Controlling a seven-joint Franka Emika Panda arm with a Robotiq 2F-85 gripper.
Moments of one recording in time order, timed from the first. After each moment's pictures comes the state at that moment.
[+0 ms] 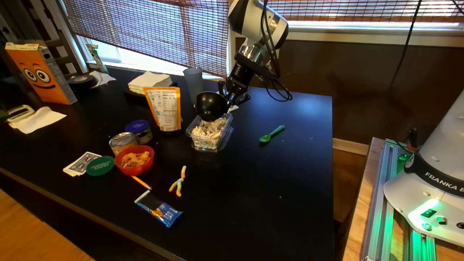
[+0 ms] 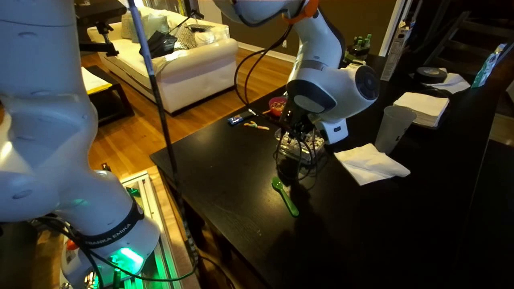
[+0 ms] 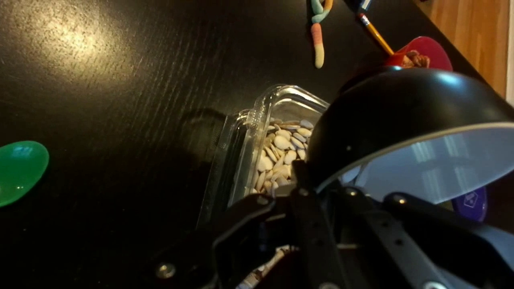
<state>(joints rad) -0.24 0.38 0.08 -2.10 0.90 2.23 0.01</state>
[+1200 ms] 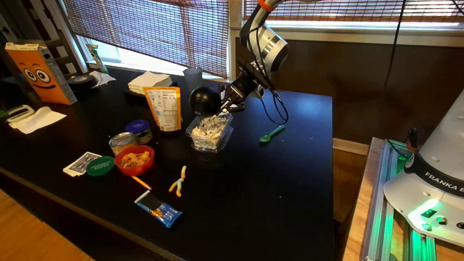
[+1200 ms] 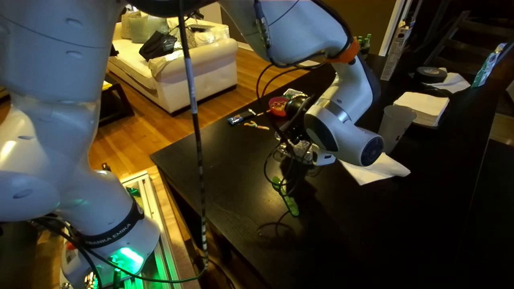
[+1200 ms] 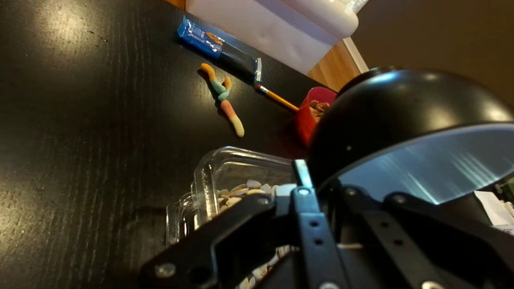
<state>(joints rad) -0.24 0.58 -0.04 -1.98 1.27 1.83 -0.04</state>
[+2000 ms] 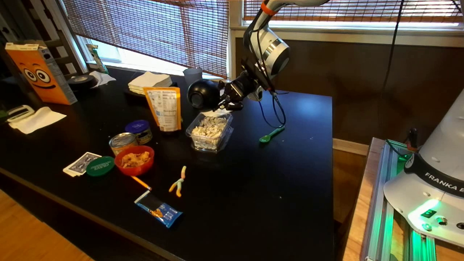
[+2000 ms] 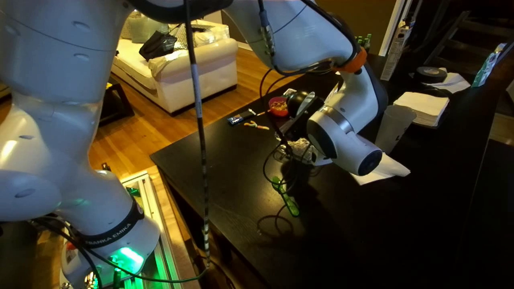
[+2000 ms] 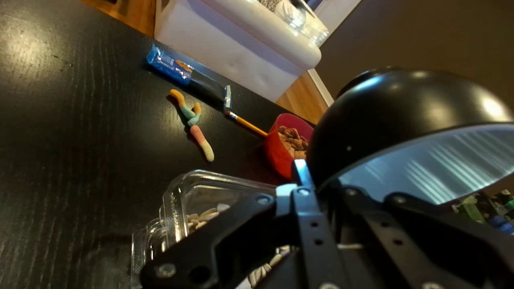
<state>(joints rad) -0.22 0.61 -0.09 -1.96 1.37 1.70 -0.10</state>
